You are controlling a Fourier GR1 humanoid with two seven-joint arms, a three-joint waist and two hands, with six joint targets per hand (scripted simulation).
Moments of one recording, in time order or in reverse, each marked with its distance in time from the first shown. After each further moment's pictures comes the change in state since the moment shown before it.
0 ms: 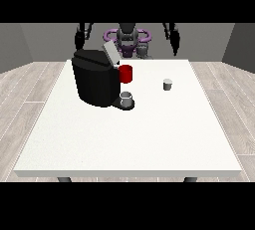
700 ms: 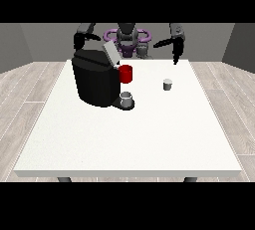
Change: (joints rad) left arm -0.142 0.162 0.041 0.175 -0.043 -0.148 -0.063; right arm -0.052 0.064 -0.017 0.004 -0.070 0.031 -0.152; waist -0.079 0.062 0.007
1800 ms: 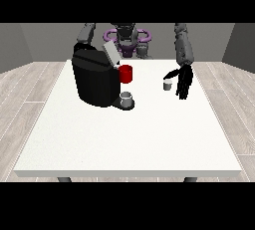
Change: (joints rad) left arm -0.343 0.250 0.038 0.564 -0.313 0.030 -0.135; right arm -0.128 0.027 0.057 -0.035 0.071 -0.061 -0.010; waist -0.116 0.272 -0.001
